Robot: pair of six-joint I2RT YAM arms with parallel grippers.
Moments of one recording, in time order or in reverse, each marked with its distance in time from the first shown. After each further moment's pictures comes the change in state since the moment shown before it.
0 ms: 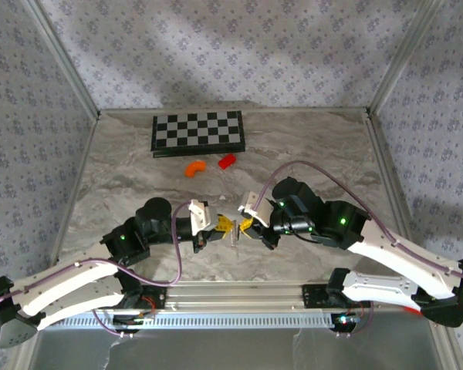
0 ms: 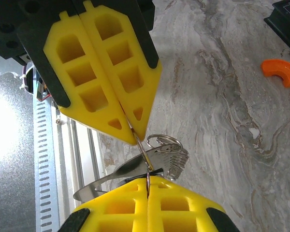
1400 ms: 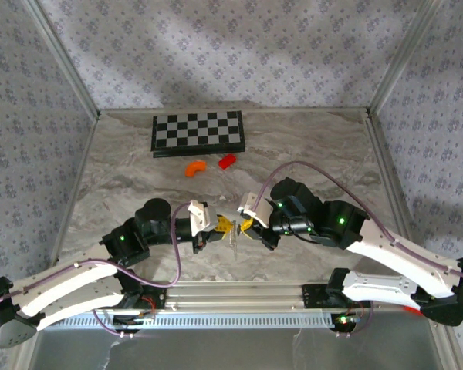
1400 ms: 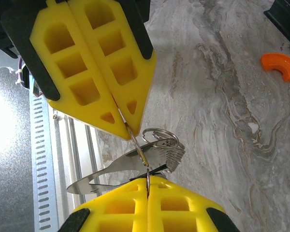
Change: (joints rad) left arm -0.005 -0.005 -0.003 0.000 -0.003 0.001; right arm 0.006 0.010 0.006 -0.017 0.014 0.000
